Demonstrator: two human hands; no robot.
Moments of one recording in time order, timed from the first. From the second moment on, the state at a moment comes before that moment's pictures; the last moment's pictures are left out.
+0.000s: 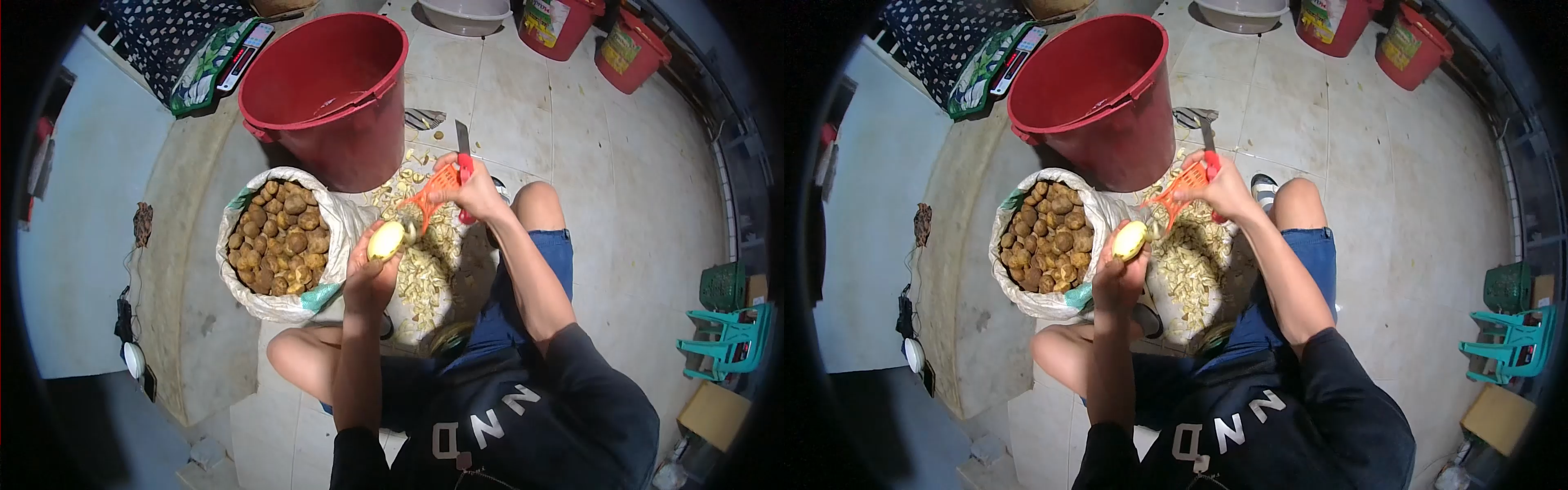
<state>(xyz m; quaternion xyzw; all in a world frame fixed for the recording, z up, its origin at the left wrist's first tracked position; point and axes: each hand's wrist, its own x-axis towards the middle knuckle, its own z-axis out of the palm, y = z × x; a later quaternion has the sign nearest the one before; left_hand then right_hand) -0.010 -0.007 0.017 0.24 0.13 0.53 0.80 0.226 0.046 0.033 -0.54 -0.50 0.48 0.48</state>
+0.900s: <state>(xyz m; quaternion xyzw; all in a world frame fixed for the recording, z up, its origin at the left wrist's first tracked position) -0.002 0.005 -0.016 0.16 0.40 0.66 0.62 0.182 0.036 0.007 -0.45 -0.56 0.48 0.50</state>
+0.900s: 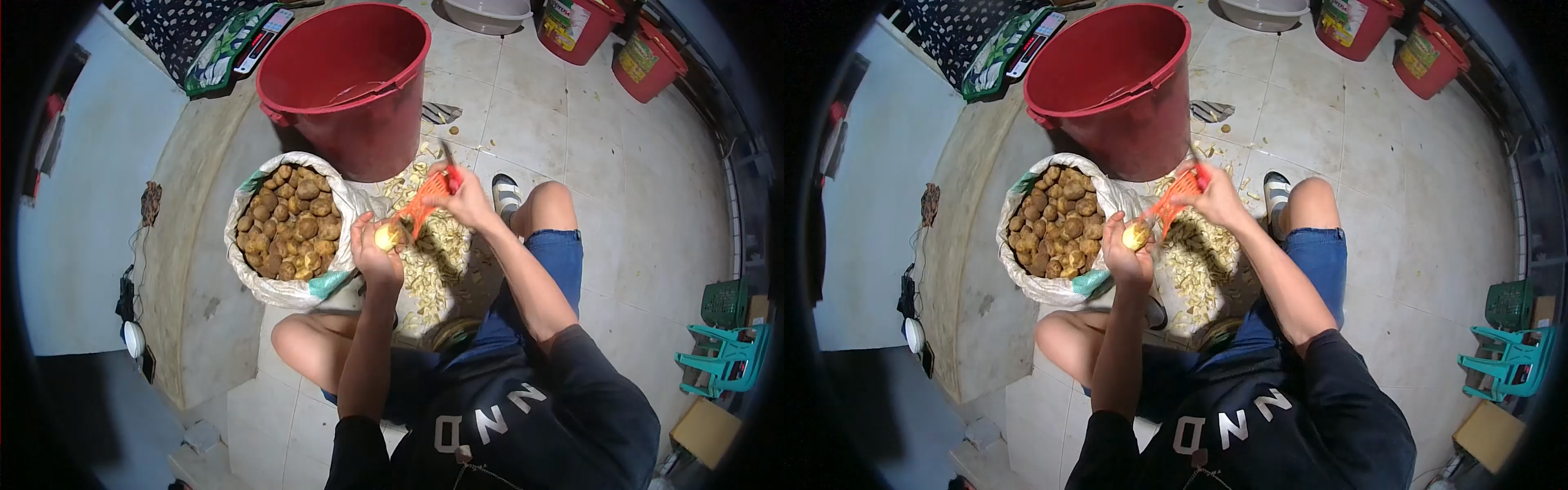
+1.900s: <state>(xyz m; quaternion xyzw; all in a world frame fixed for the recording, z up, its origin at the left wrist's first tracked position) 0.009 0.008 -0.023 0.44 0.48 0.63 0.42 0.210 0.055 0.009 -0.45 -0.54 0.50 0.51</state>
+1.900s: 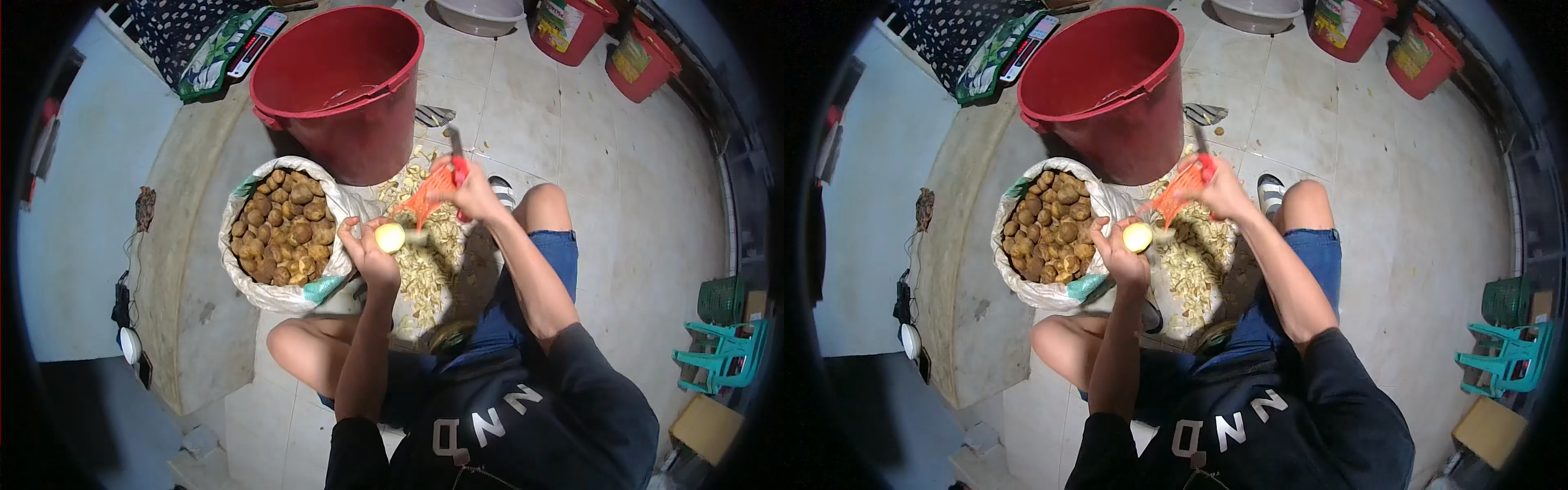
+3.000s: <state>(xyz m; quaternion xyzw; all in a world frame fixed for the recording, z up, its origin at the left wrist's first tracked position) -0.019 0.021 -0.024 0.17 0.28 0.54 0.77 0.185 0.045 0.022 -0.42 -0.57 0.49 0.50</state>
